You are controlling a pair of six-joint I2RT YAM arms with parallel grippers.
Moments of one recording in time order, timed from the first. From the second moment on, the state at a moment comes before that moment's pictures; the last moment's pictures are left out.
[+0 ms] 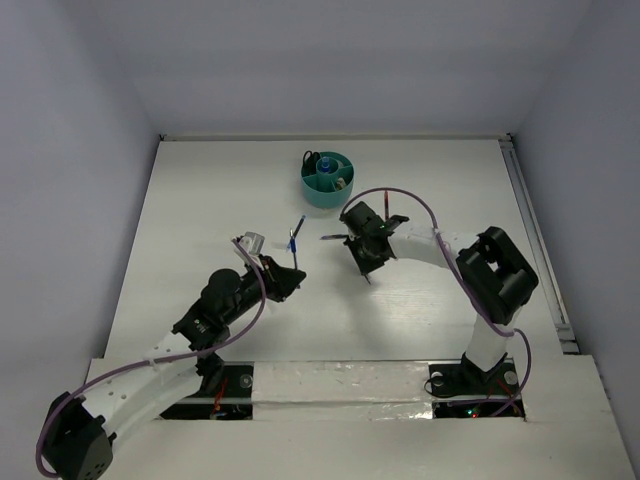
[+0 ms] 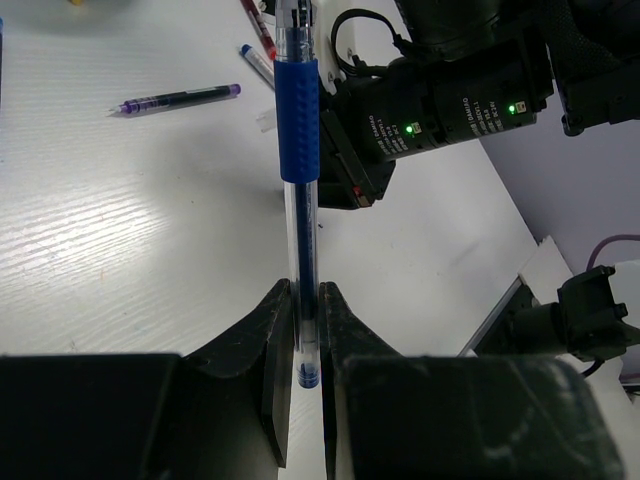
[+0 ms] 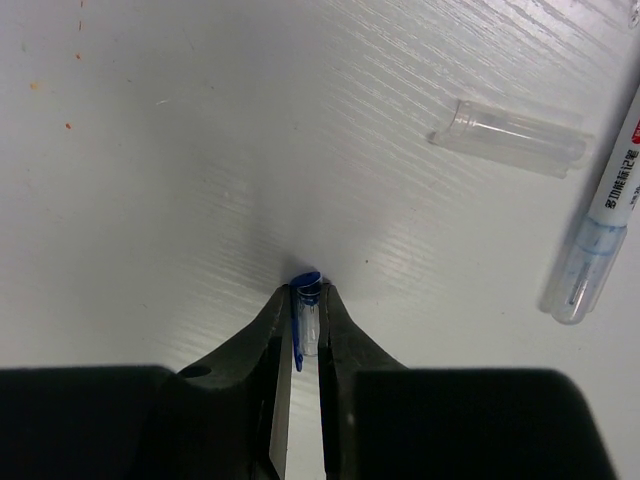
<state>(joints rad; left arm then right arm) -0.67 0.63 0.23 0.25 0.12 -0.64 0.71 1.81 1.15 -0.52 0.10 0.23</state>
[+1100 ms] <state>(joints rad) -0.67 0.77 0.21 0.35 0.34 -0.77 0.82 1.30 0.85 0.47 0.03 0.67</state>
